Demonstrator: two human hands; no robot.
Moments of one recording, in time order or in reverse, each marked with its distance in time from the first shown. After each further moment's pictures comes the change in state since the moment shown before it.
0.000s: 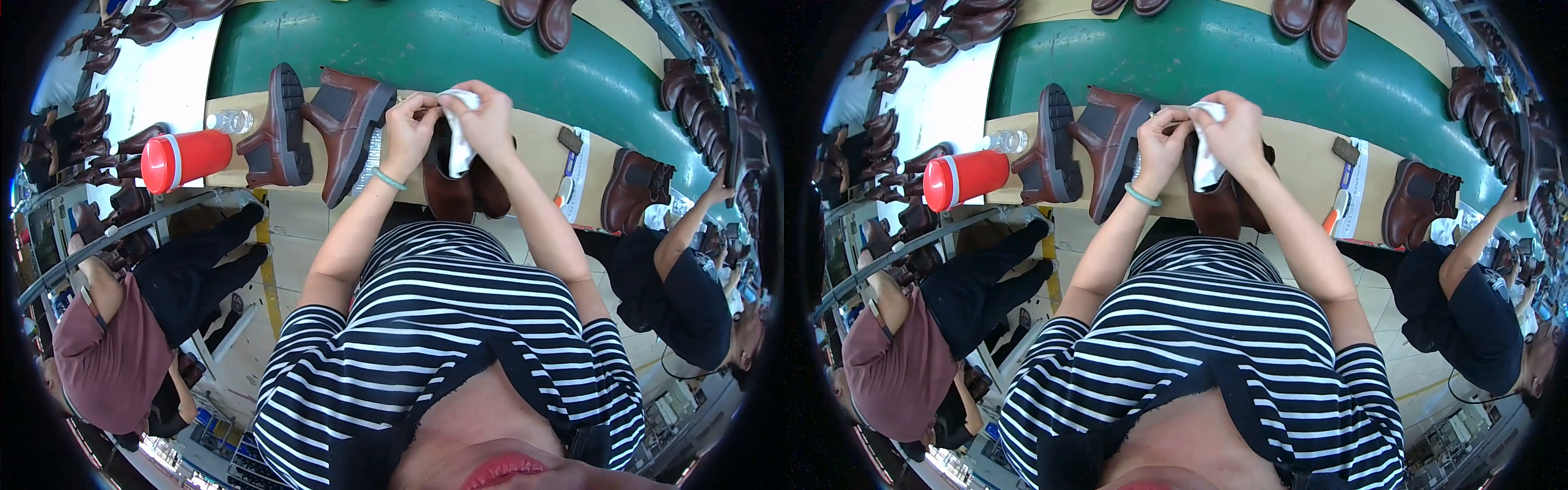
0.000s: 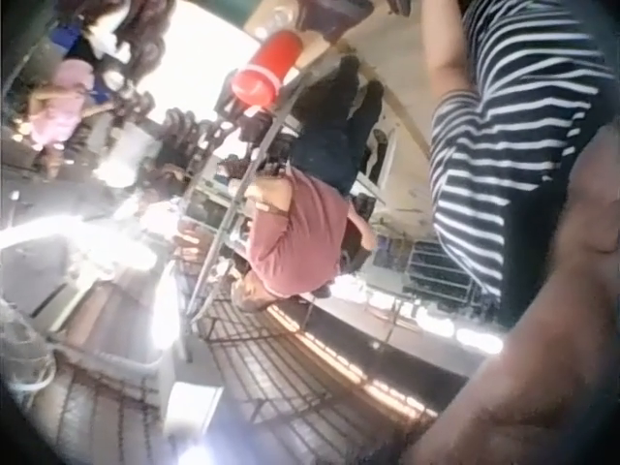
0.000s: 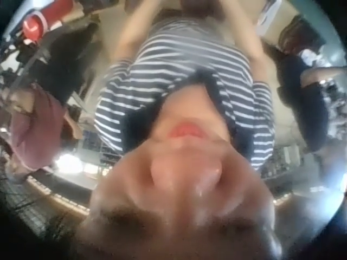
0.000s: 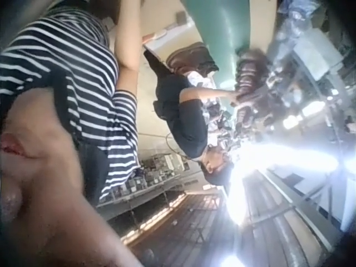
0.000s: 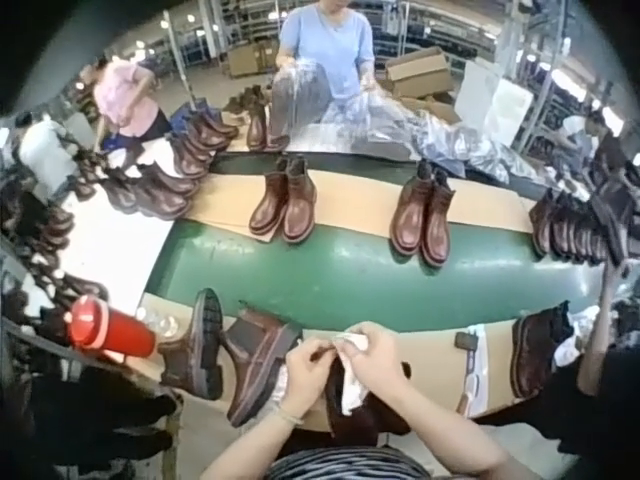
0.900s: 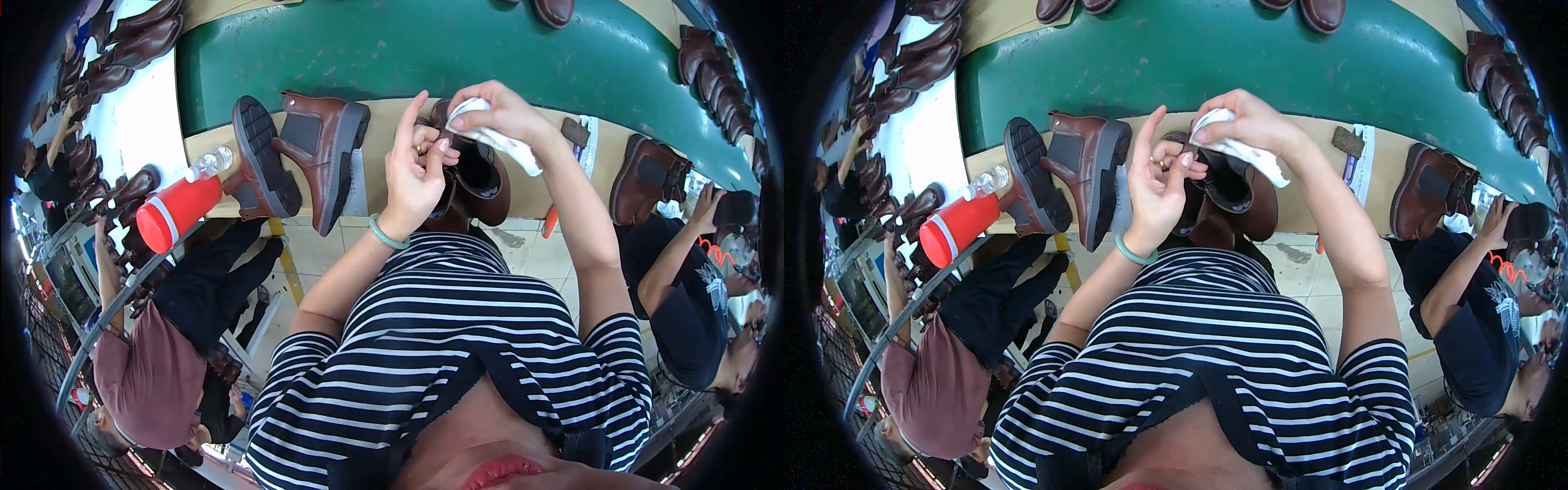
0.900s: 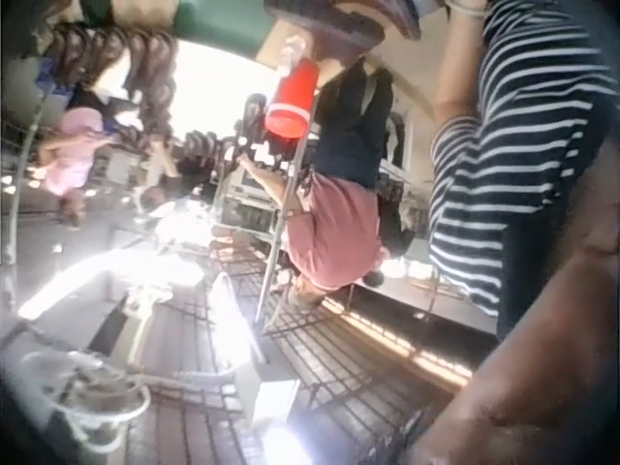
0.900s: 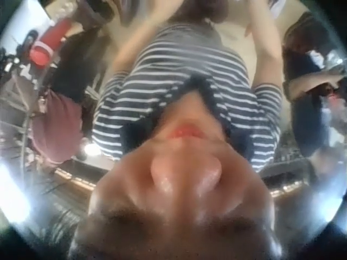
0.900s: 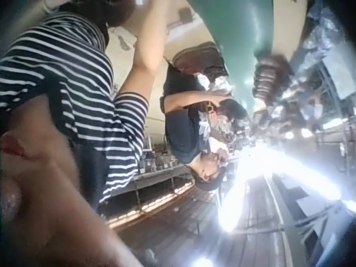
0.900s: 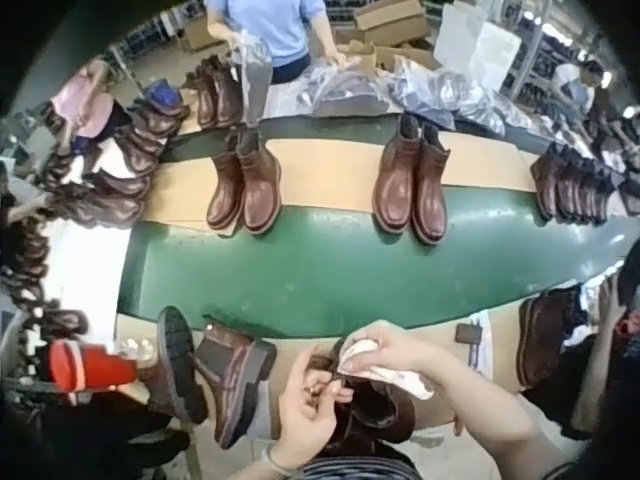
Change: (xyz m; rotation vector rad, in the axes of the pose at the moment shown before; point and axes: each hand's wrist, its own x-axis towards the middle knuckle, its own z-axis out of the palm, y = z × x) left_hand 0.008 0.037 0.048 -0.091 -0.119 -0.336; right_hand 0.079 0.074 -0.063 0.379 -0.801 0.375
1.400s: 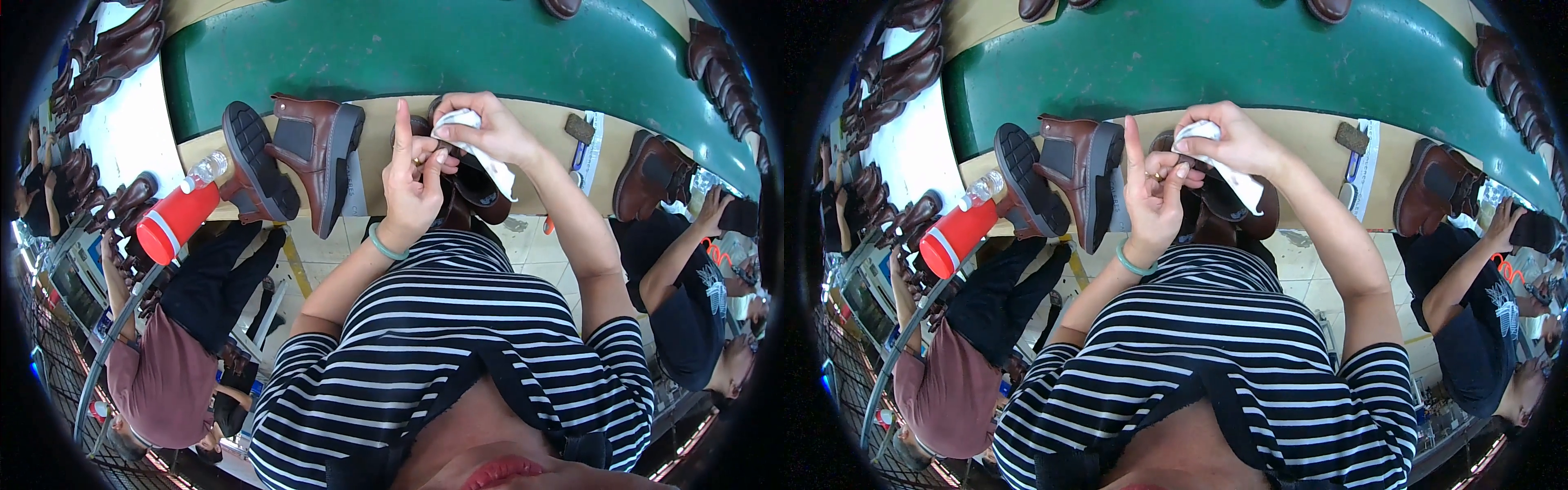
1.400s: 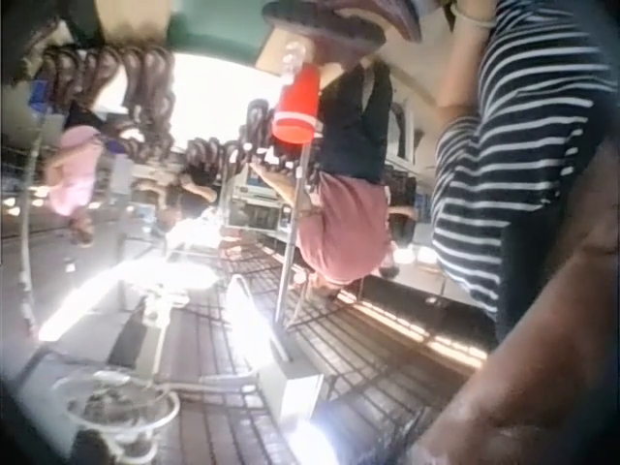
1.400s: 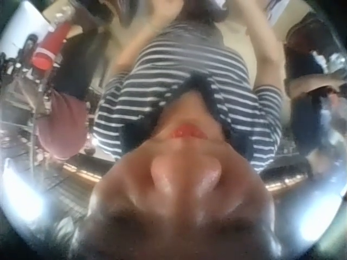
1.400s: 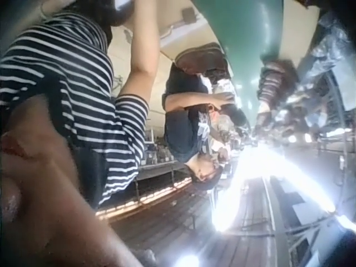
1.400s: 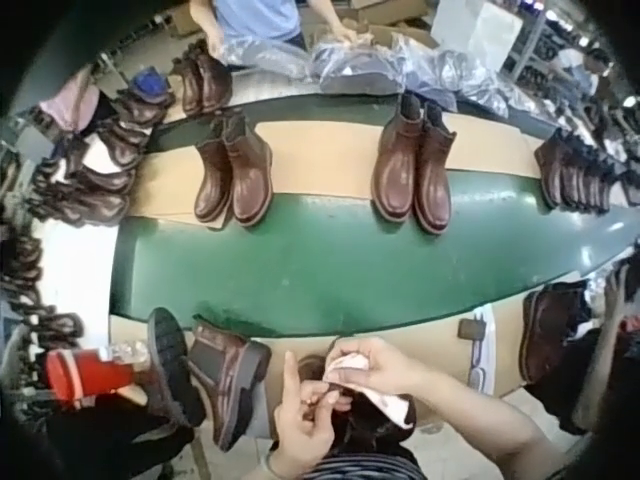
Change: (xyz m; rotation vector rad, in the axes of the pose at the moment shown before) left_hand 0.001 -0.009 -0.005 0.147 -0.081 0.063; right_hand 0.004 0.008 0.022 0.081 0.045 -0.079
